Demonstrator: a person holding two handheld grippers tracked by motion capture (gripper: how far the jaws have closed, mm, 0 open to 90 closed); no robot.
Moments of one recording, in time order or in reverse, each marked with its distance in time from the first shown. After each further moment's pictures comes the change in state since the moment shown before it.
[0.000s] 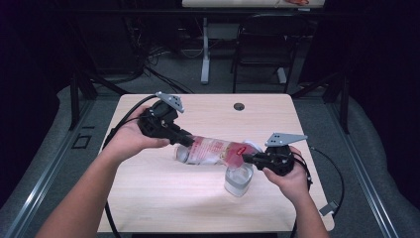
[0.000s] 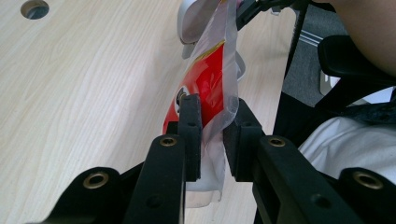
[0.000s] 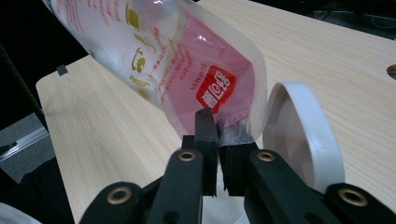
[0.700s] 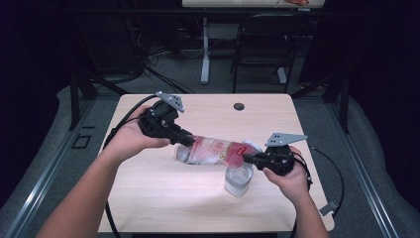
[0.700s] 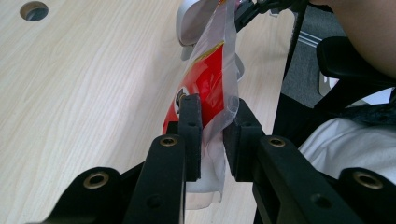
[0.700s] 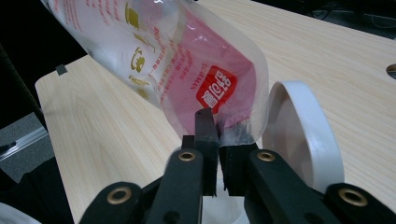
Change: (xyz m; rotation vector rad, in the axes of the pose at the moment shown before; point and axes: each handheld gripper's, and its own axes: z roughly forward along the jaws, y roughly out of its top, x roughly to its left) left arm 0.000 0.001 0.000 -0.005 -0.008 0.001; right arm 0.000 0.000 0.000 0.000 -0.001 0.001
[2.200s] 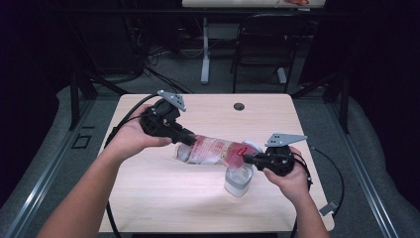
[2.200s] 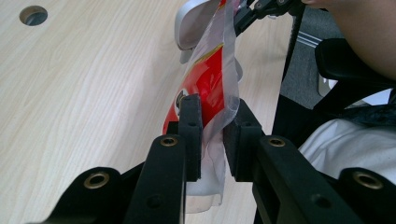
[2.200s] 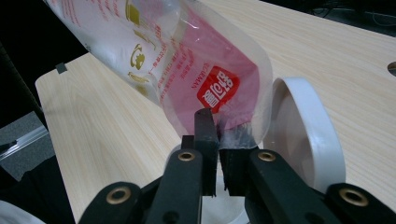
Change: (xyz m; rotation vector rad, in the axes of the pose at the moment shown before) left arm -0.001 0.005 0.000 -0.004 0.002 0.007; right arm 0.000 -0.001 0.000 0.009 0.001 0.000
